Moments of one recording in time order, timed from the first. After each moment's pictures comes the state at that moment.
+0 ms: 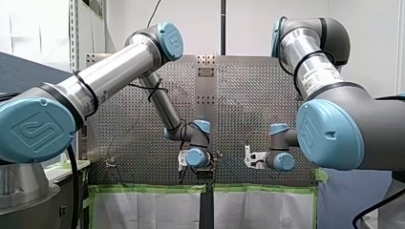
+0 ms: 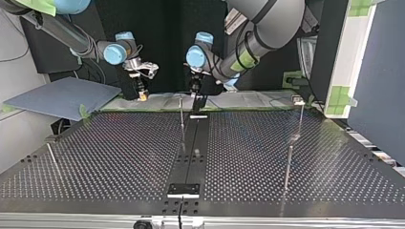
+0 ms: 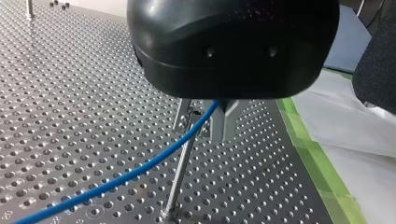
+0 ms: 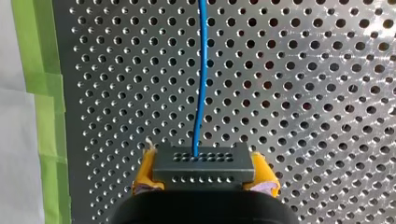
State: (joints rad) left arm -0.63 -2.49 -1.56 -2.46 -1.93 -1.67; right arm 1.85 -0.71 1.77 -0.90 1.31 1.53
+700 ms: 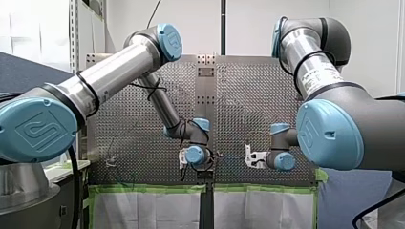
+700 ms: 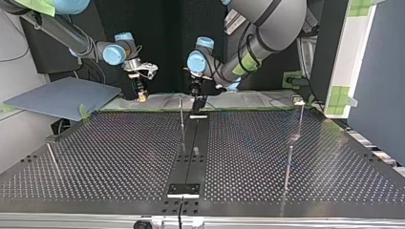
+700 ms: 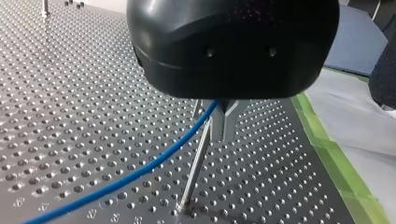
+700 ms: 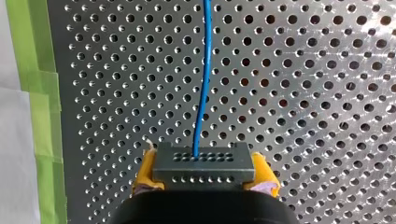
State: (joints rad) left arm -0.60 -2.49 -1.53 -2.48 -1.89 -1.70; right arm 1.85 -0.71 1.77 -0.90 1.30 1.53
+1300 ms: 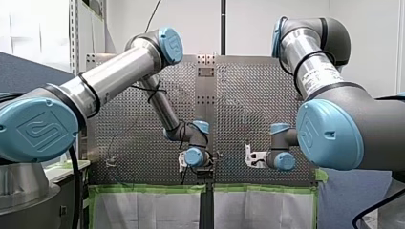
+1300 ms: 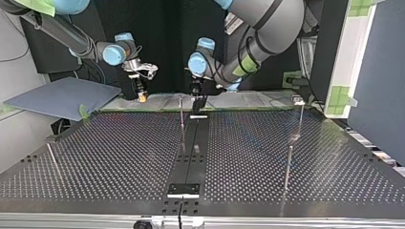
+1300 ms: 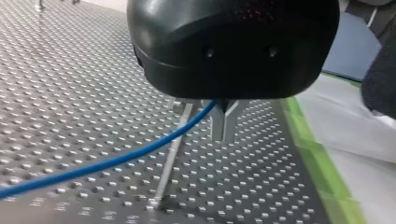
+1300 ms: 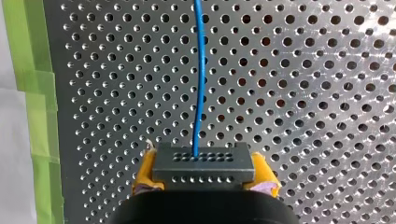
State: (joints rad) left arm -0.60 -2.53 -1.51 -2.50 -1.87 -1.72; right arm 1.85 -0.71 1.77 -0.90 1.30 1.53
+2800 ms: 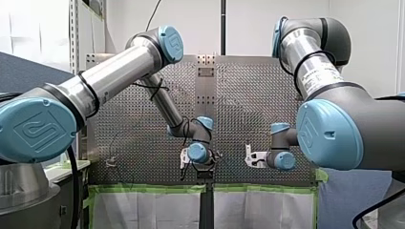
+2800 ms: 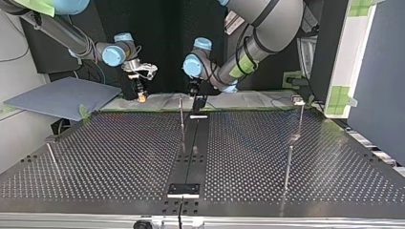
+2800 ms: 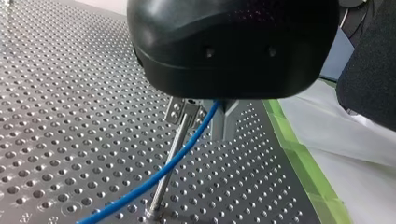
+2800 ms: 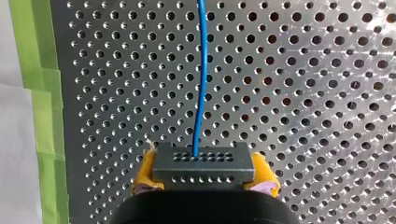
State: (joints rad) left arm -0.61 -2.51 -1.47 -2.62 -1.90 -1.68; right arm 1.84 -0.71 1.76 -0.88 1.30 1.53
